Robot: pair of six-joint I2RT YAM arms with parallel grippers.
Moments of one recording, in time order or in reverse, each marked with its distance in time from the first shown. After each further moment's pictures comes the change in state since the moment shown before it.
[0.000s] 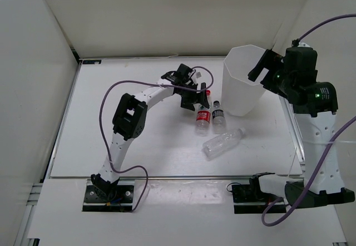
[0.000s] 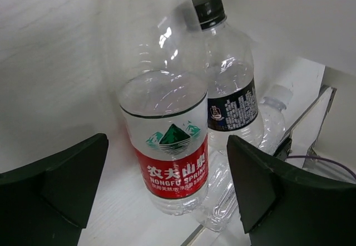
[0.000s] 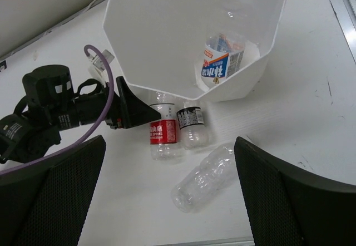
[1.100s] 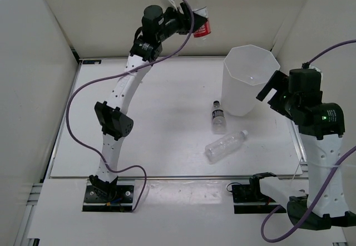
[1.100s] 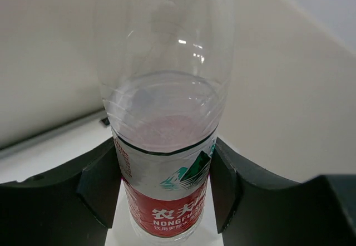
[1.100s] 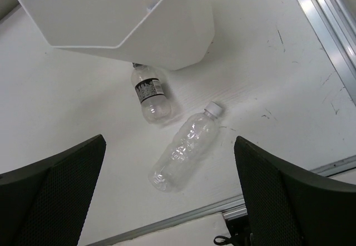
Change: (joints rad) left arm 0.132 -0.108 0.579 0.366 -0.124 -0.050; right arm -0.014 -0.177 -0.161 -0.132 0.121 0.060
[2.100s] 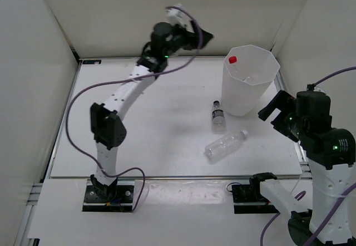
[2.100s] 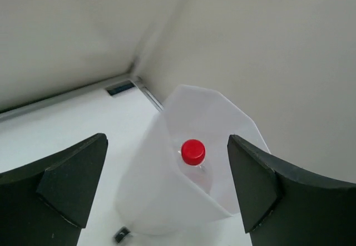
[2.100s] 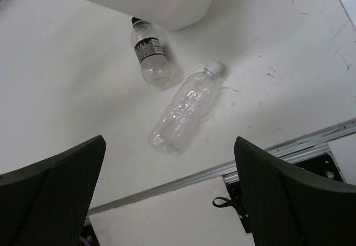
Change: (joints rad) left arm -0.146 -0.139 -0.391 0.243 -0.134 0.079; right arm -0.002 -0.186 -0.068 -0.151 -0.075 0.065
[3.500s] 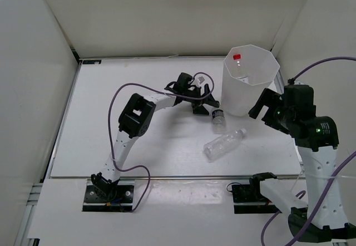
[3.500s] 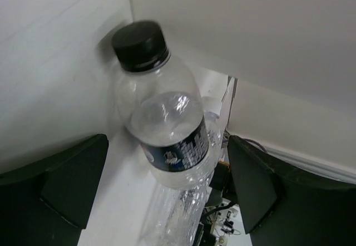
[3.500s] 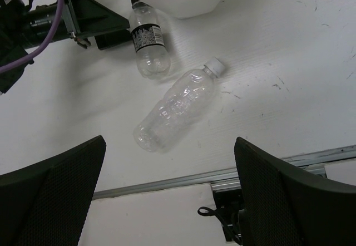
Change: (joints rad) left arm 0.009 0.362 -0.375 0.012 0.592 -0.419; right arm 0.000 0.047 -0.144 0.139 -0.091 -0.127
